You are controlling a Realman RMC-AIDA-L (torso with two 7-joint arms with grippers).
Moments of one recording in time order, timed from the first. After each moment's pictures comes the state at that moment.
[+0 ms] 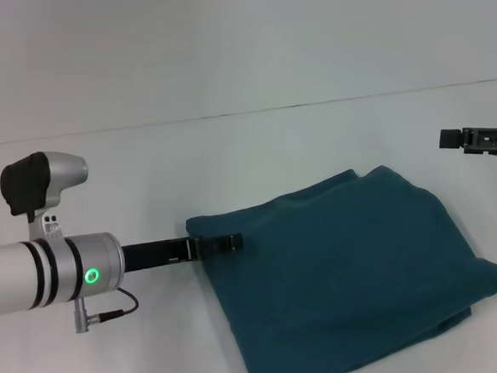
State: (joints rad) left arm -0.71 -2.16 0.92 0.48 2.03 0.98 -2.08; right arm 0.57 1.89 -0.41 -0.66 -2.16 -1.51 2.06
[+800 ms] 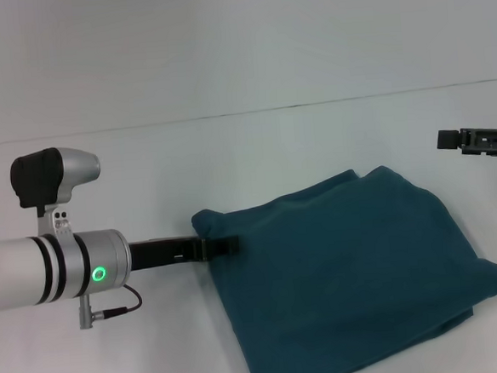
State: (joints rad) left arm -0.72 -2.16 0.96 0.50 2.03 0.96 -2.05; right arm 0.57 1.89 -0.41 -0.66 -2.16 -1.51 2.06
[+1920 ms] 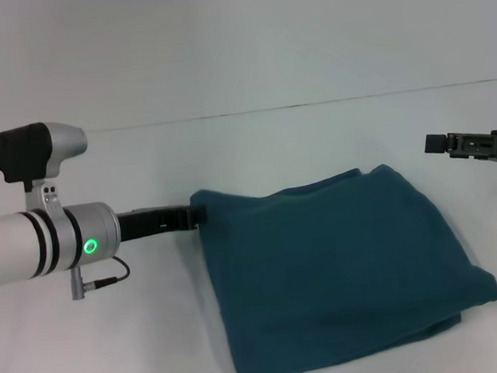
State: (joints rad) left arm -0.75 -2.15 0.94 0.52 2.03 0.88 -2.04; right arm 0.57 1.92 -0.41 -0.65 -2.16 -1.49 2.04
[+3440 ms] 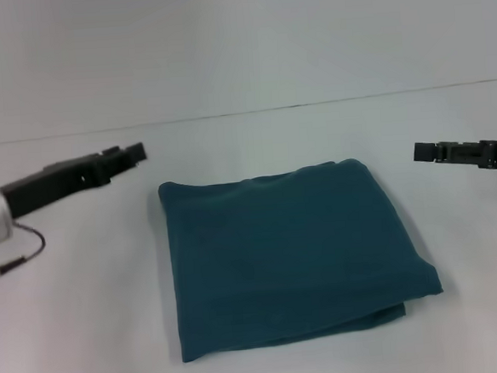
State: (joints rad) left arm -0.54 -2.16 0.76 0.86 1.92 1.15 -1.97; right arm 0.57 1.94 -0.40 -0.63 -2.14 -1.50 1.91
